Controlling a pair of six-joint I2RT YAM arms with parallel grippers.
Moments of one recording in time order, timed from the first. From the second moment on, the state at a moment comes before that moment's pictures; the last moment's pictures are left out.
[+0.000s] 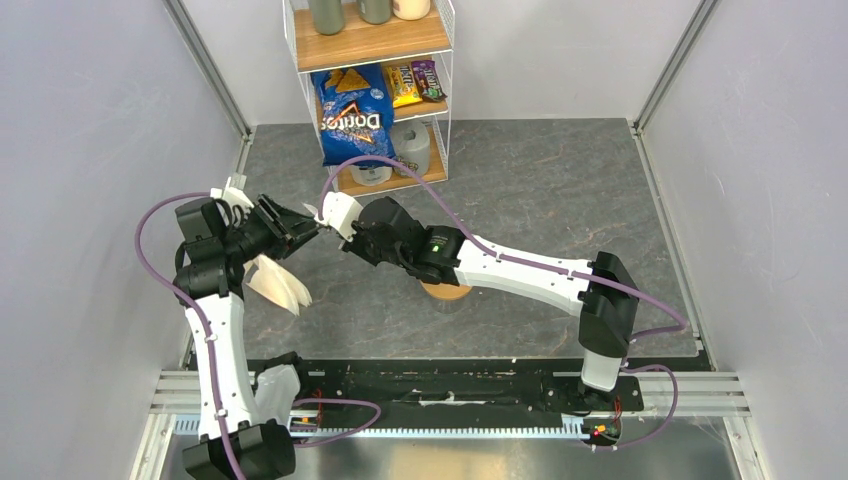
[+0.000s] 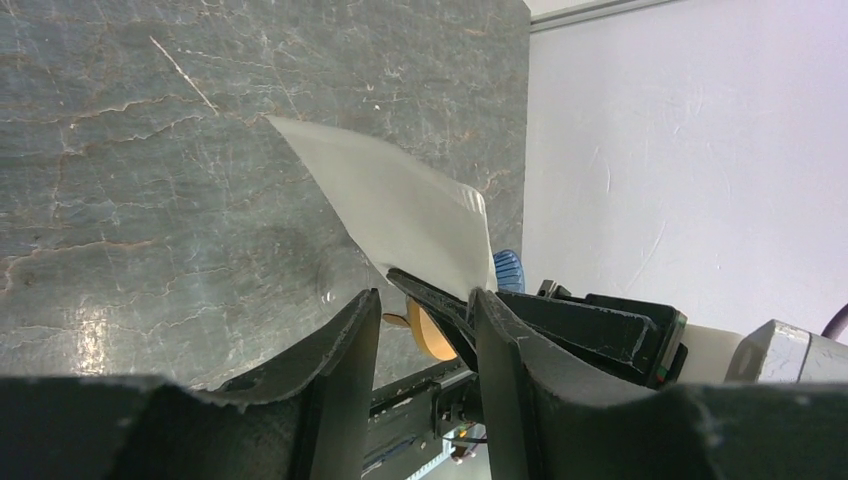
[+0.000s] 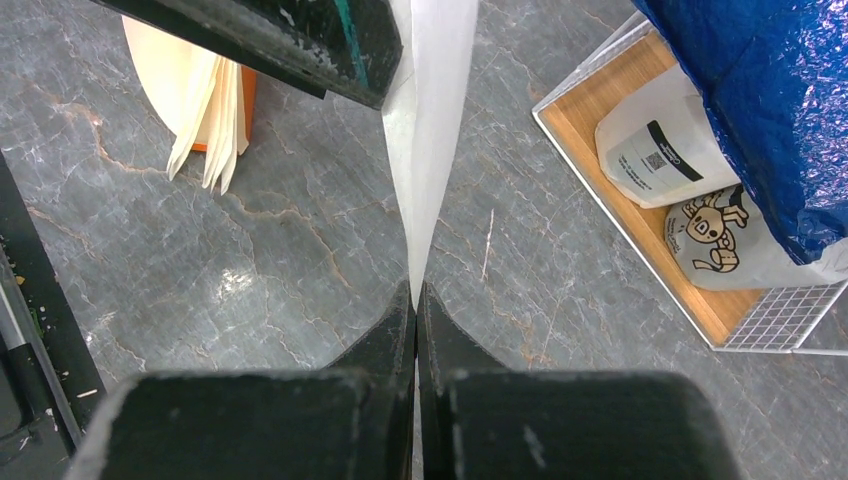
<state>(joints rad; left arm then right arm) 0.33 0.86 0.97 -0.70 0.84 -0.64 1.14 1.82 1.60 -0.23 0.18 -0.22</state>
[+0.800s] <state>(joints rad) 0.33 0.92 0.97 -0.69 0.82 -0.67 1.16 1.83 1.61 -0.23 0.18 -0.27</state>
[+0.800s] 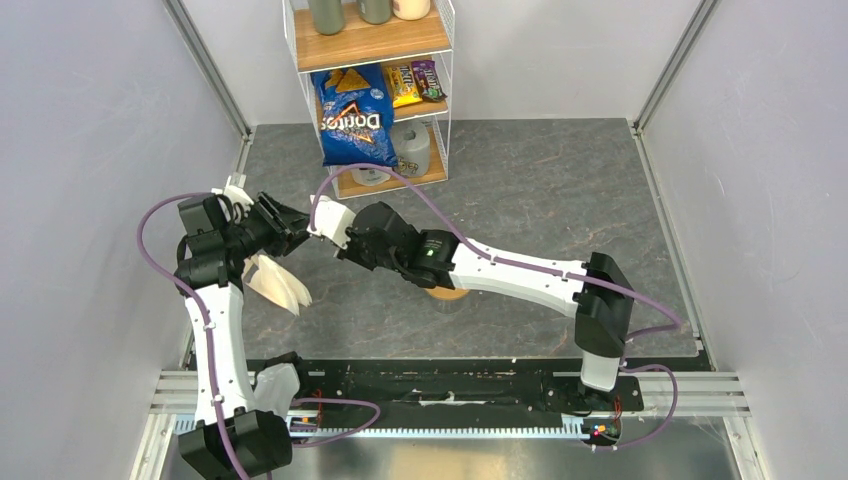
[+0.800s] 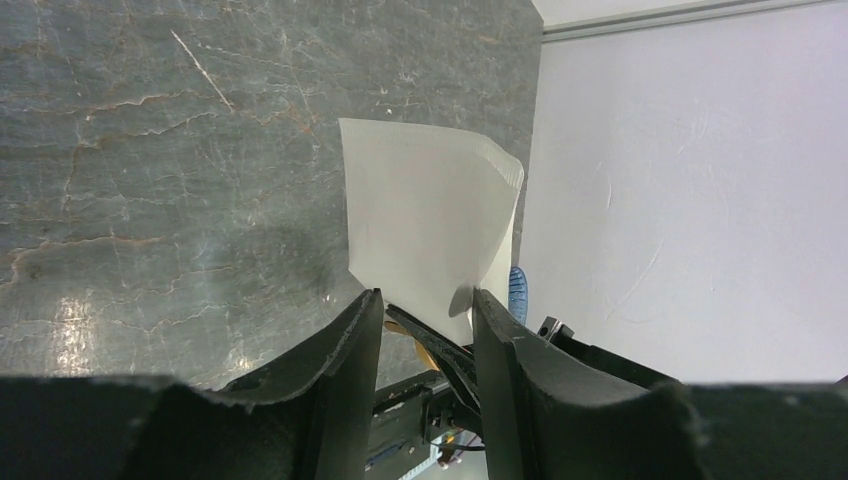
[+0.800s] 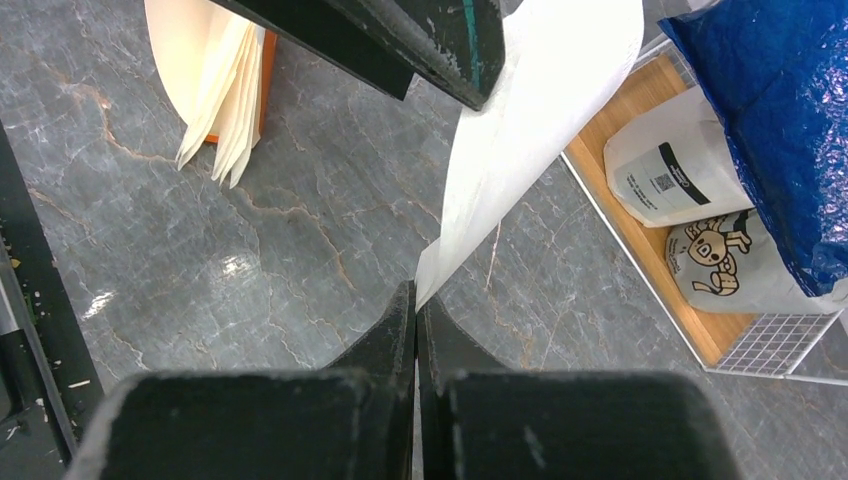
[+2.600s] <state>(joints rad) 0.25 0.94 0.98 -0.73 0.70 -0.60 1.17 1.89 1.63 -0.30 0.08 -0.42</state>
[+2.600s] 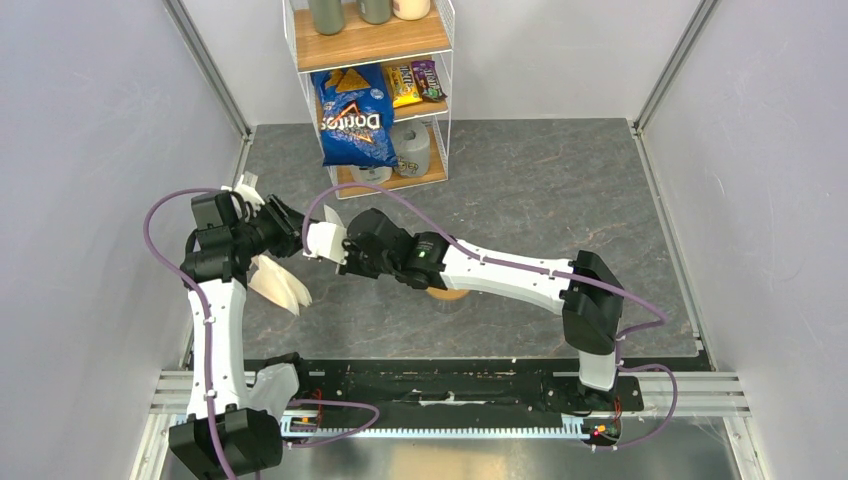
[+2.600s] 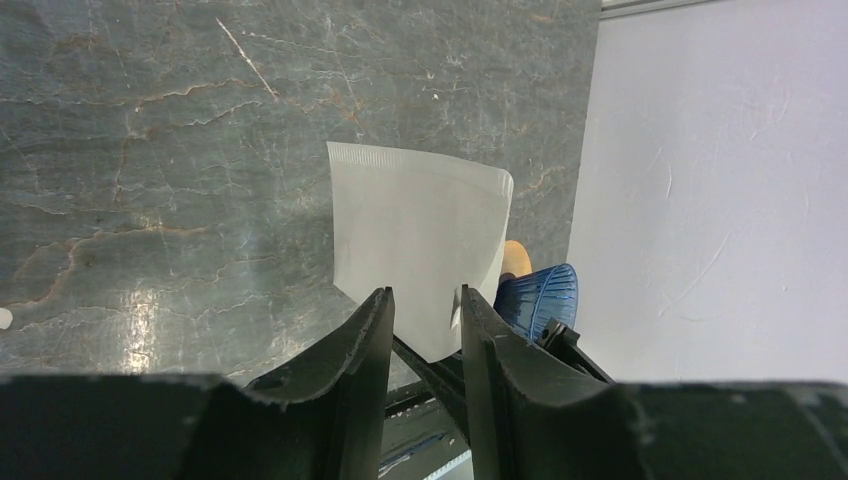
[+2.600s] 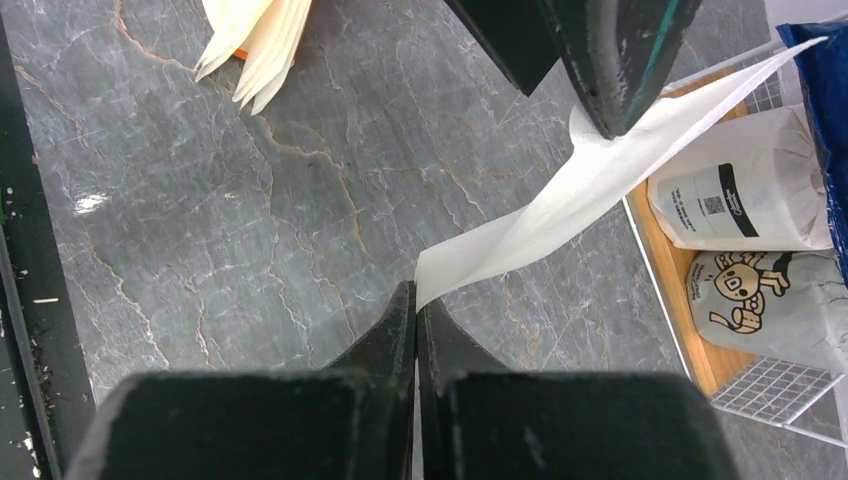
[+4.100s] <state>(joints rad) 0.10 1.00 1.02 -0.78 0.59 -0.48 1.12 1.88 1.64 -0.38 -0.09 -0.48</state>
